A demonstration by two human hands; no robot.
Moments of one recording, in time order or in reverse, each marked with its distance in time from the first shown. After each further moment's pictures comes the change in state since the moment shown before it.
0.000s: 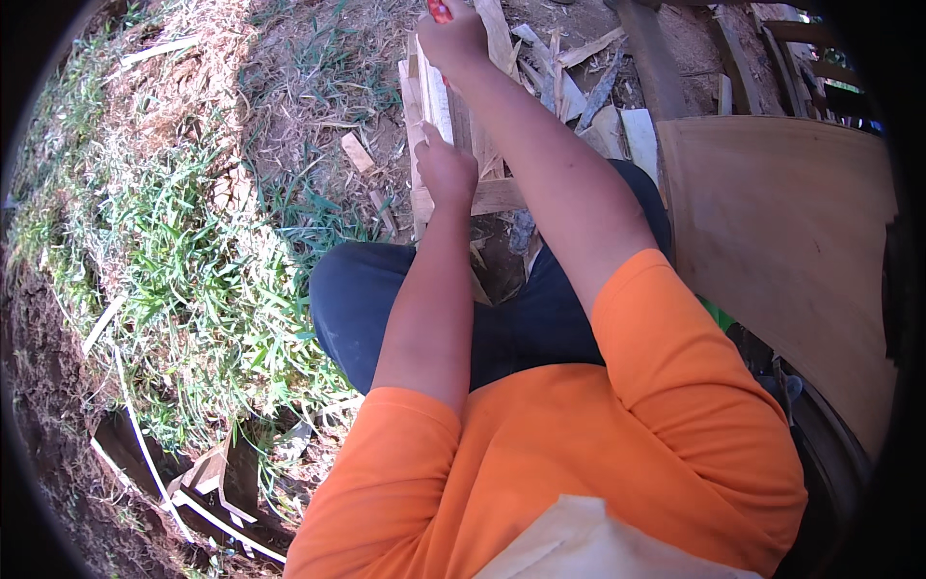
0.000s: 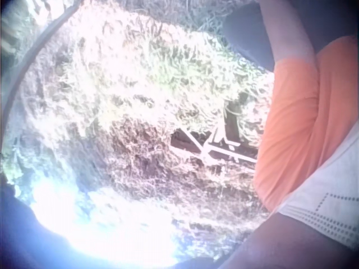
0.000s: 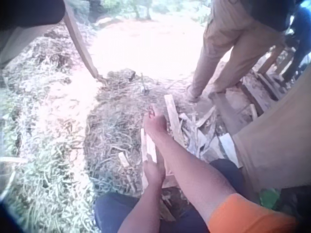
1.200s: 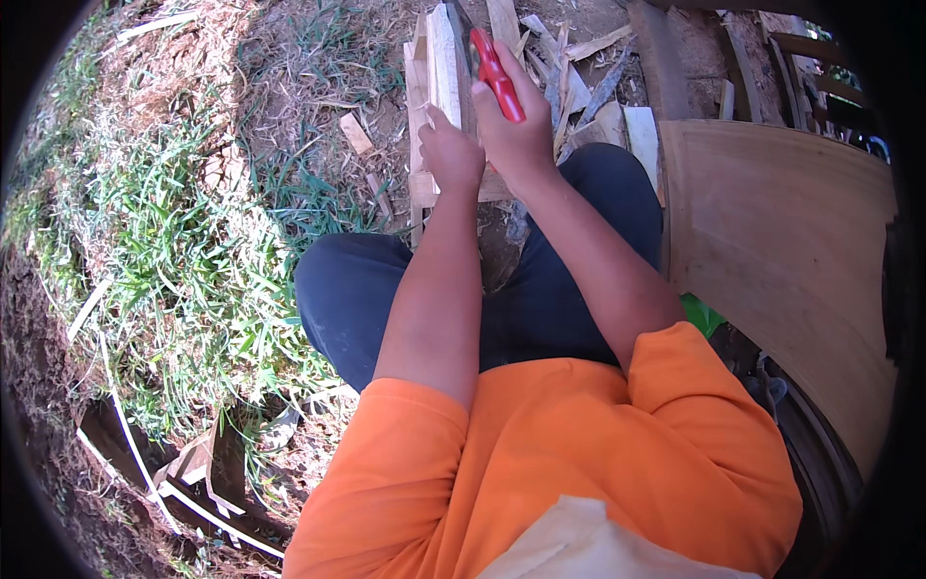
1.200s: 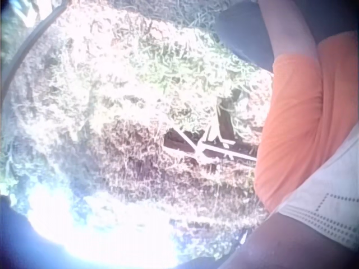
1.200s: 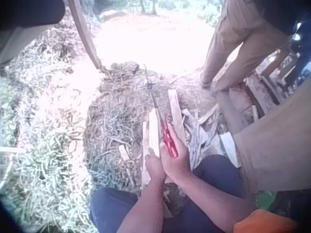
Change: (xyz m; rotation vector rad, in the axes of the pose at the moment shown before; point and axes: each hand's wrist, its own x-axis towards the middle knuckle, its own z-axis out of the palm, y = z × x) left_hand 0.002 -0.021 -0.007 0.000 0.077 -0.131; right_hand -0.114 0.031 -0.022 0.074 -0.030 -0.284
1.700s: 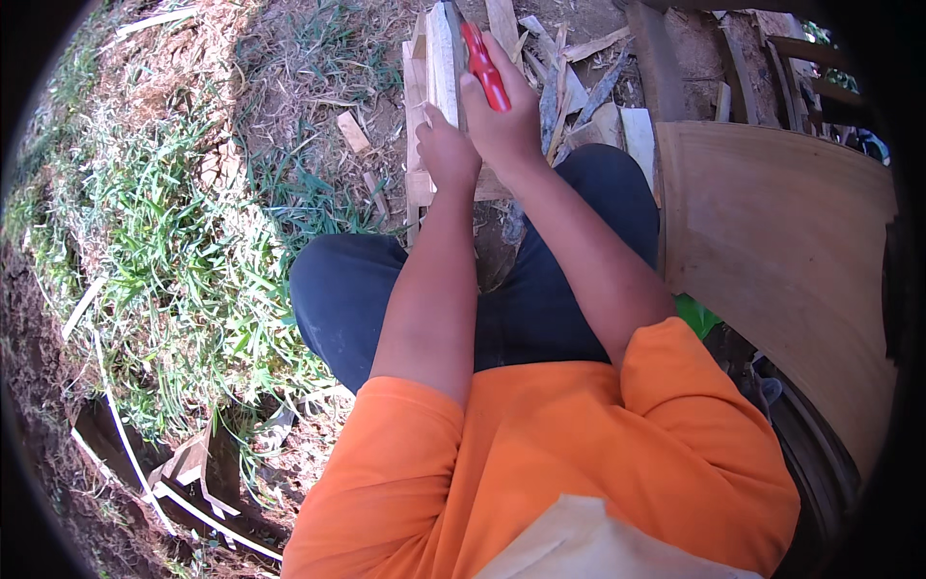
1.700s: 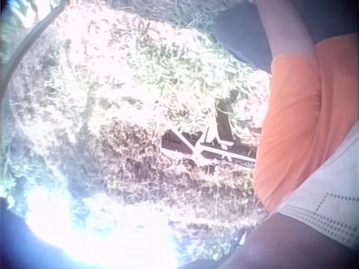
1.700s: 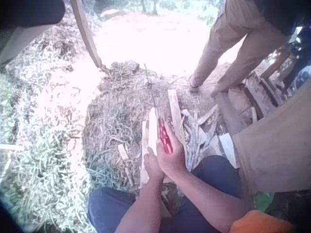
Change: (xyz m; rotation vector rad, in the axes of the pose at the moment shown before) left_hand 0.002 0.005 -0.003 -0.038 -0.030 -0.019; right_hand 0.001 0.002 0.010 -0.076 0.008 0.018
